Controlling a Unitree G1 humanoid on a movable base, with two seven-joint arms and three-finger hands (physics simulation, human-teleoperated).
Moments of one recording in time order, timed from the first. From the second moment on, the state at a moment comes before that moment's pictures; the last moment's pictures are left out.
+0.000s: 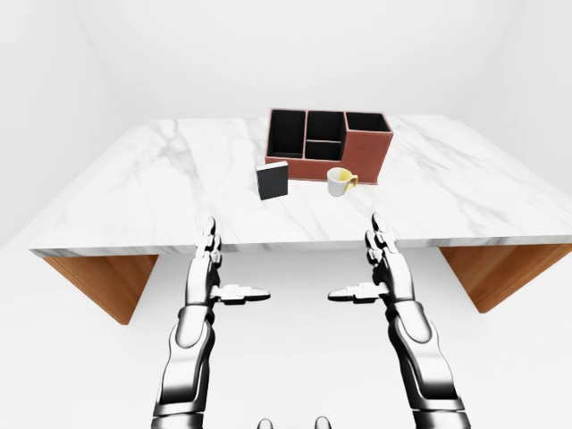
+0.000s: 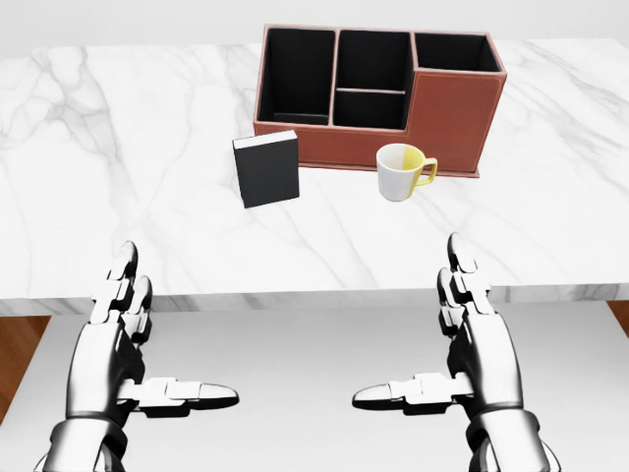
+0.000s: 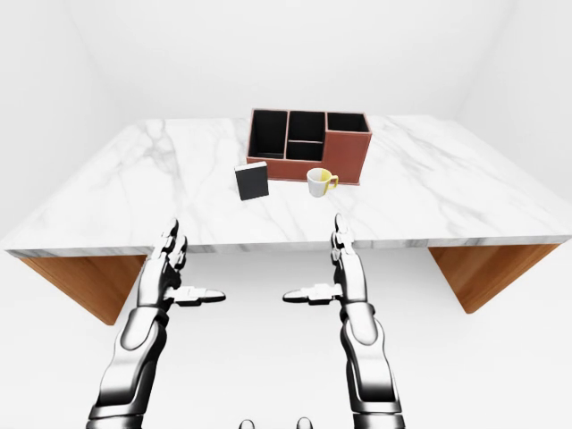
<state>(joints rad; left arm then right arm) -0.01 0.03 0.05 -0.04 -0.02 0.04 -0.05 0.02 -0.02 -0.03 -0.10 0.00 0.06 0.06</state>
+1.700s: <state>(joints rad) -0.10 0.07 0.10 -0.37 0.02 0.09 -0.08 -0.14 -0.04 -0.05 -0.59 0.06 0.09 0.04</state>
